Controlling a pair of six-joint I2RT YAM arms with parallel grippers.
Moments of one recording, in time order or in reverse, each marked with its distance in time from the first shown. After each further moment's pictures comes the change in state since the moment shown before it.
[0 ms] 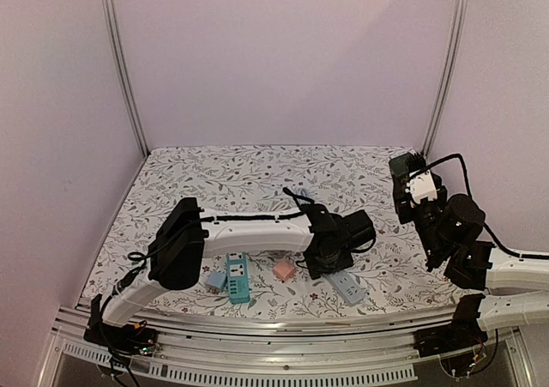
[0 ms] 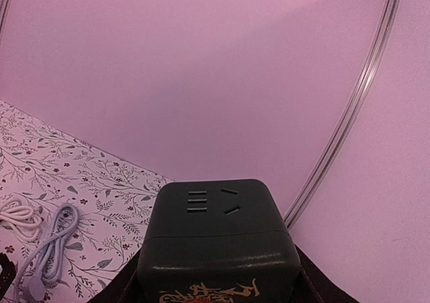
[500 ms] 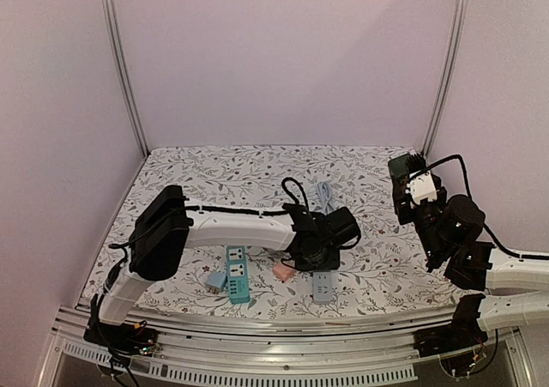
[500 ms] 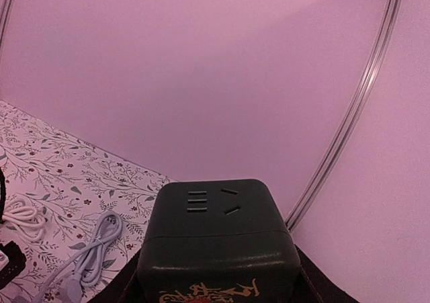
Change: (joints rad) left arm 0.035 -0.146 -0.282 0.217 -0.015 0.337; right arm 0.000 -0.003 -0.006 -0.001 -0.011 0.015
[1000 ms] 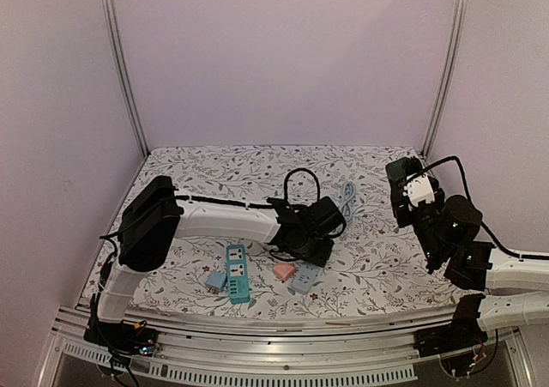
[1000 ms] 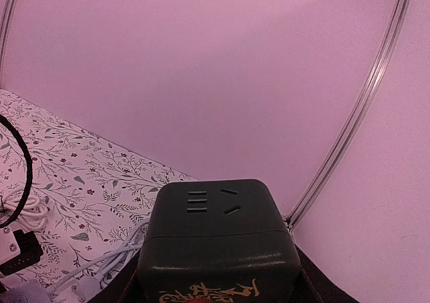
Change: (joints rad) left arm 0.063 -0.082 -0.163 0.174 0.085 0.468; right arm 0.000 0.000 0.000 -0.039 -0.008 0.014
